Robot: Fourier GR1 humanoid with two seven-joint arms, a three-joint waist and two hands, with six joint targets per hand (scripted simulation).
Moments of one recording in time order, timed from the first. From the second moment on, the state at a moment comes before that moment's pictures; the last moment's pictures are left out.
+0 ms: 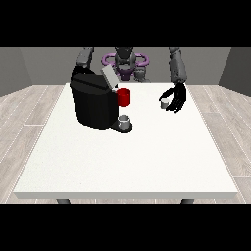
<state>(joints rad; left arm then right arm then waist) -0.51 0.39 0.04 -0.66 -0.50 0.06 -0.27 -0.20 -0.02 -0.02 -1.40 0.02 -0.17 -0.05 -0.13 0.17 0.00</state>
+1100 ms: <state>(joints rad) -0.64 0.39 0.01 -0.62 -0.61 0.03 -0.34 -0.19 -0.03 -0.06 -1.33 -0.03 -0.16 -0.06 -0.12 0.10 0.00</state>
